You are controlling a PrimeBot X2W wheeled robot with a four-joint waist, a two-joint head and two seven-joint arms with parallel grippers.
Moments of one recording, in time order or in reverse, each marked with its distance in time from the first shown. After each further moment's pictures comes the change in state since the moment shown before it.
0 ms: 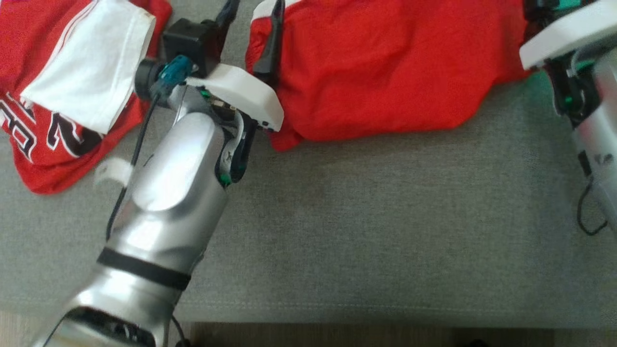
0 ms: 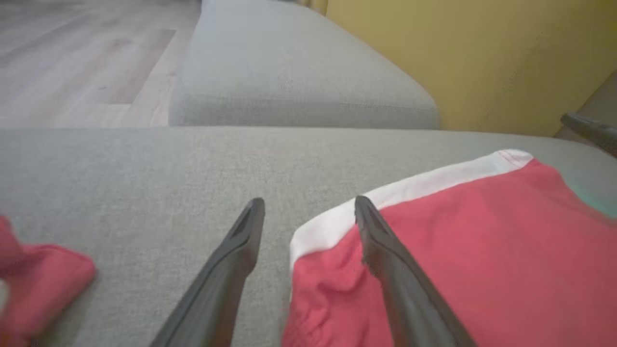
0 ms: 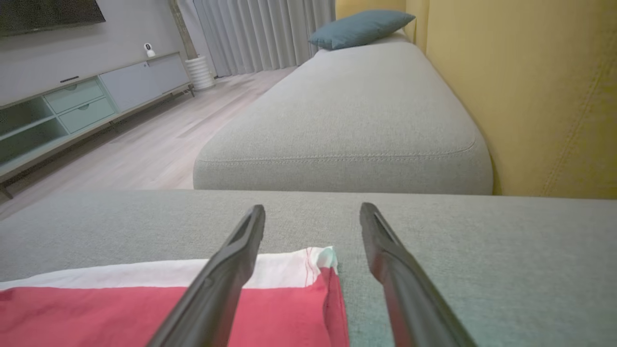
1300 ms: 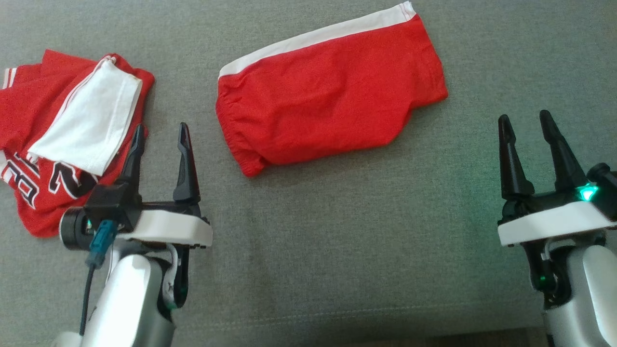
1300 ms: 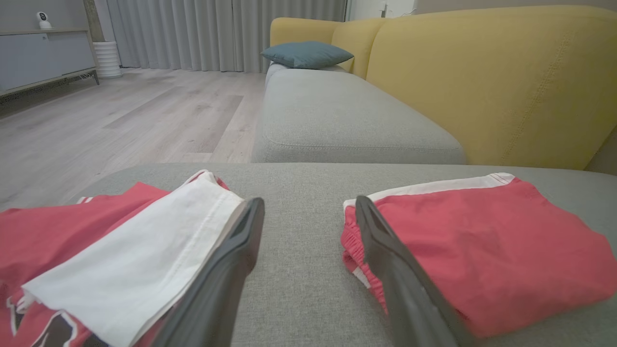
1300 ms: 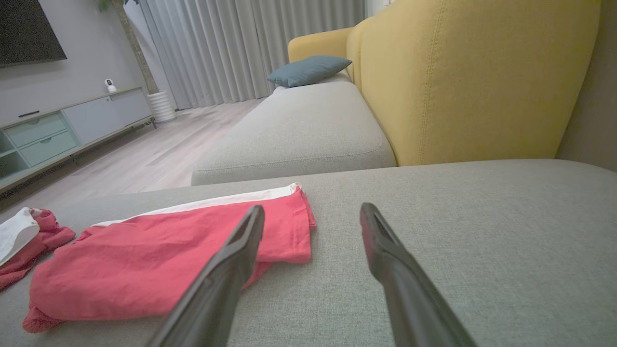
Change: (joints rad) left arm 0.635 0.090 0.318 -0.512 0.245 0.105 -0.007; right arm 0.852 0.205 -0.477 -0.757 -0.353 0.000 0.165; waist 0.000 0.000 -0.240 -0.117
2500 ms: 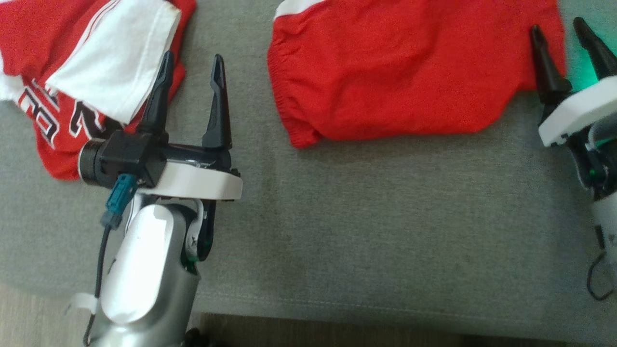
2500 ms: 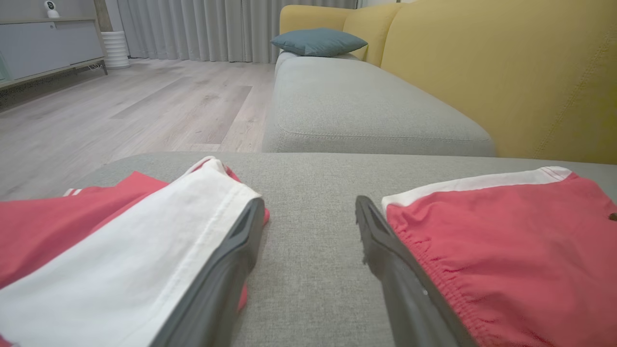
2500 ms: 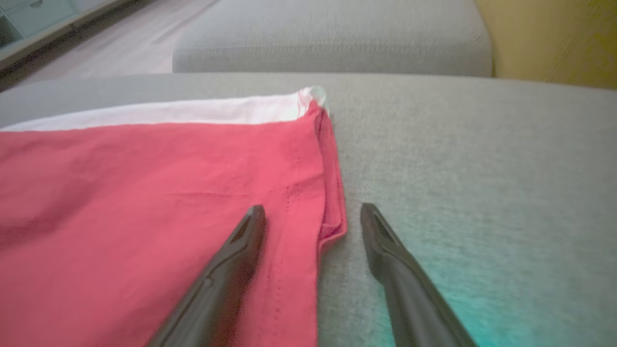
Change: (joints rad) left arm -0.169 -0.072 -0.037 -0.033 0.053 -0.061 0.000; right arm -0.420 -0.203 0.098 0.314 0.084 0.000 0.202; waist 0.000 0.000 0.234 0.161
